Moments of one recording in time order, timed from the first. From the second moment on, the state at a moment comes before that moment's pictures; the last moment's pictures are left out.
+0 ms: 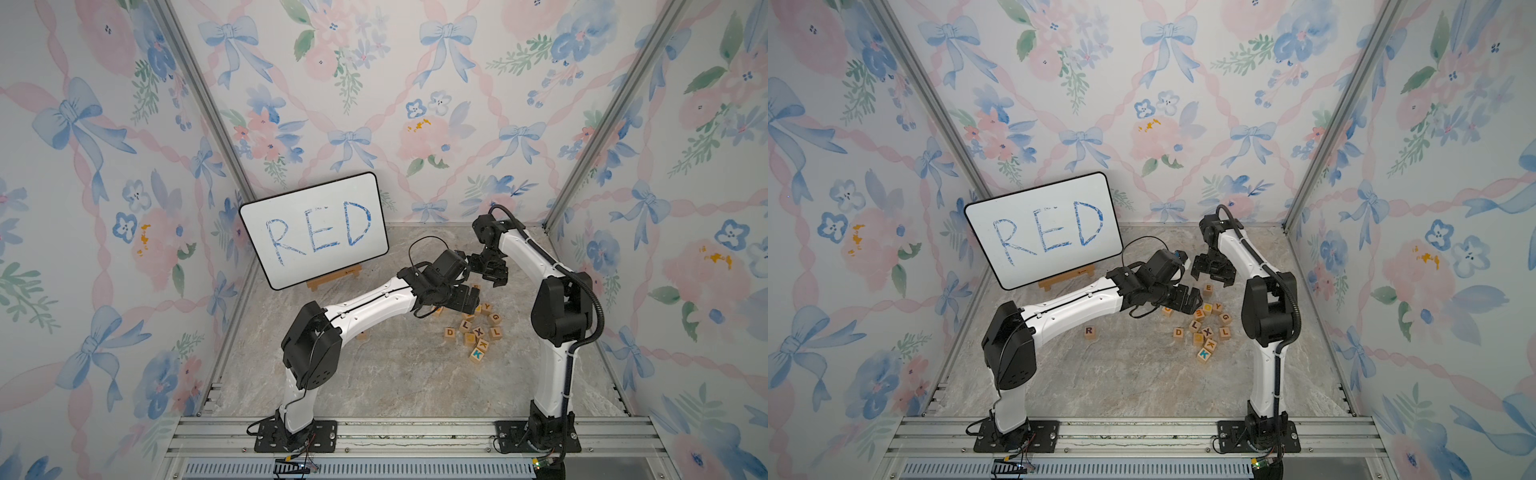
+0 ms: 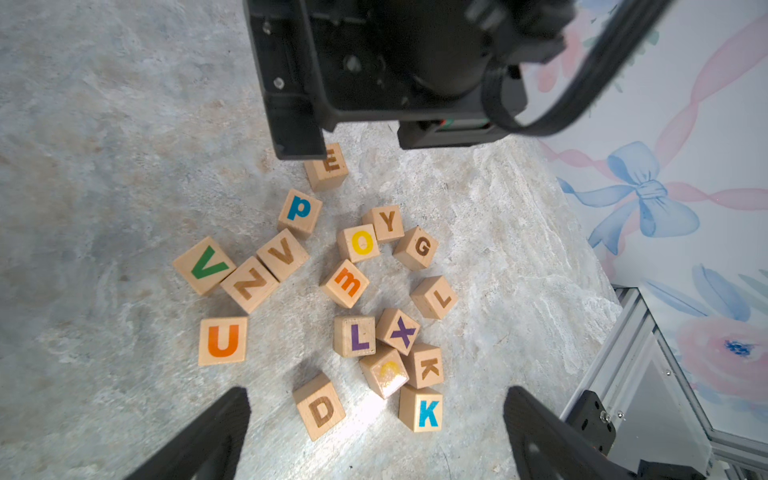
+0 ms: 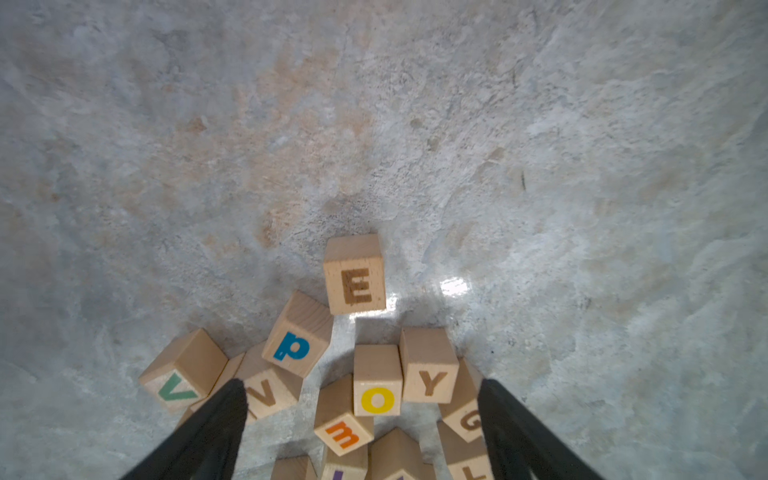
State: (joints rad) left arm -0.92 1.93 1.68 -0.56 0.09 -0.50; right arm 0.22 2.13 1.89 -1.25 0.06 0.50
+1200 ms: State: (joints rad) left arm -0.87 1.94 1.71 -0.55 0.14 -0.49; right arm 0.17 2.29 1.91 -1.14 0.01 0.40
